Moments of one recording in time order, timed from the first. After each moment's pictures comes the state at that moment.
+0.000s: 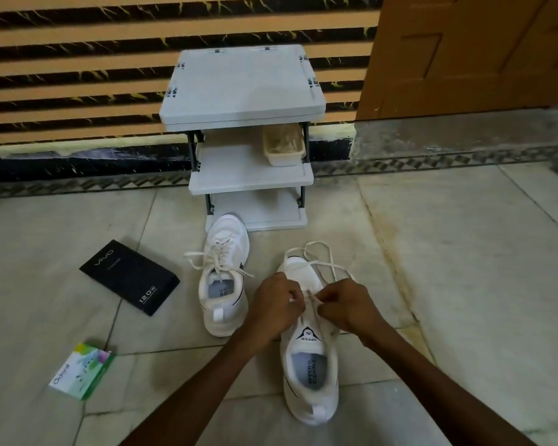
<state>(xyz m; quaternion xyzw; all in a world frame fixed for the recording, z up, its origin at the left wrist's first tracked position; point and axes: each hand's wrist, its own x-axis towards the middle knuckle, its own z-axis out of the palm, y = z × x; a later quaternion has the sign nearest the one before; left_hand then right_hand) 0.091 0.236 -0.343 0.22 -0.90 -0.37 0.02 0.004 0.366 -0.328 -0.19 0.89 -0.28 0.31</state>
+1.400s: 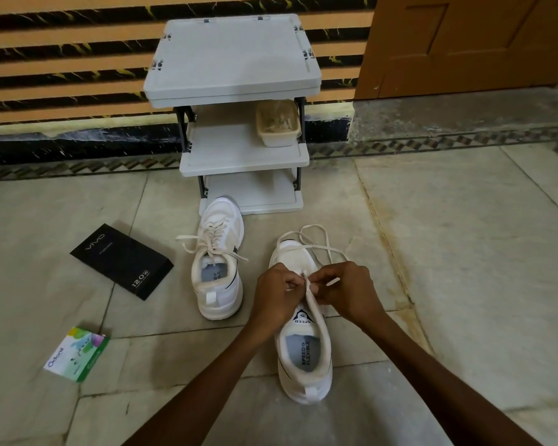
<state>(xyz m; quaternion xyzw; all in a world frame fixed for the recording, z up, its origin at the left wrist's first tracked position) 0.091 0.257 -0.362 0.26 -0.85 -0.44 0.11 -0.001 0.381 -0.354 -0.23 0.84 -0.42 0.24</state>
